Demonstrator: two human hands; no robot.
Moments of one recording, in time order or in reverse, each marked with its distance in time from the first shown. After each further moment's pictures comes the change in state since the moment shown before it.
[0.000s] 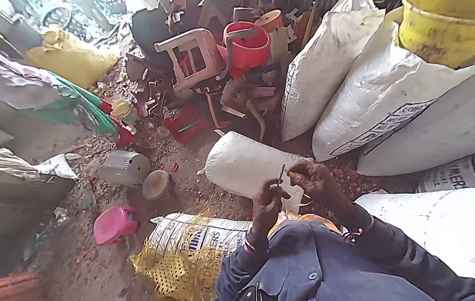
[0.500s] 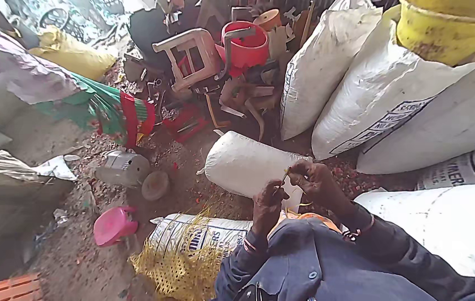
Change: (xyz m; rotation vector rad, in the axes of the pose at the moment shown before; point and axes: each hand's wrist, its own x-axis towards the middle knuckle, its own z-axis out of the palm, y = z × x) left_hand -0.001 0.000 0.000 0.237 -0.014 0.020; right_hand -0.004 -0.001 -0.001 -0.198 0.007 -0.059
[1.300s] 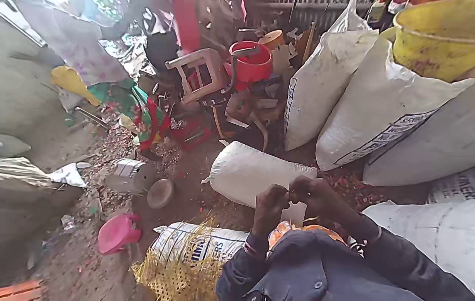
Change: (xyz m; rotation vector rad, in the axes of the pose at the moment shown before) left_hand 0.018 0.006 -0.007 -0.058 -0.058 0.150; right_hand -0.002 0.006 -0.008 0.088 -0.212 -0.121
